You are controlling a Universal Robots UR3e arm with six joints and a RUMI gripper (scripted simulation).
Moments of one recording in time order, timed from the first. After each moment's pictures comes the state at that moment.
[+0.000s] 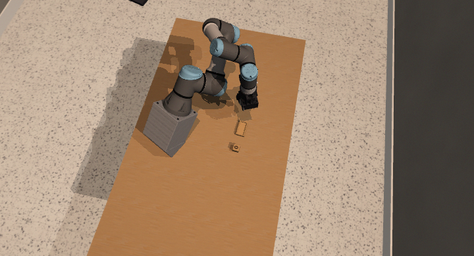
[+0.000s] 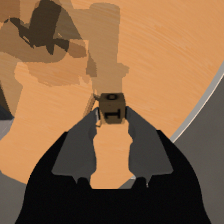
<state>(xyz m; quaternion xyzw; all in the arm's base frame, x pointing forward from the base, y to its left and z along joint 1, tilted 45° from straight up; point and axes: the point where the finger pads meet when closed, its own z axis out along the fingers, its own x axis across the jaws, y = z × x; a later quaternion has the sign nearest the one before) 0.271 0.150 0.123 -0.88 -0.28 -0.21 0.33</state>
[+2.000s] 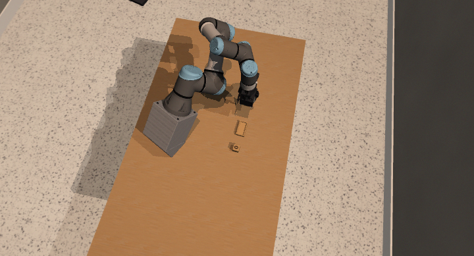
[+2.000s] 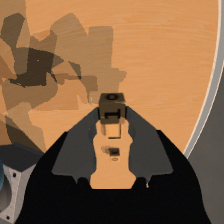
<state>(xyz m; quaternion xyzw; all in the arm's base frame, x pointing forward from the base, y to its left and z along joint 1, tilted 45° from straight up) 0.269 0.179 0.127 -0.92 -0.07 -0.12 0.36</state>
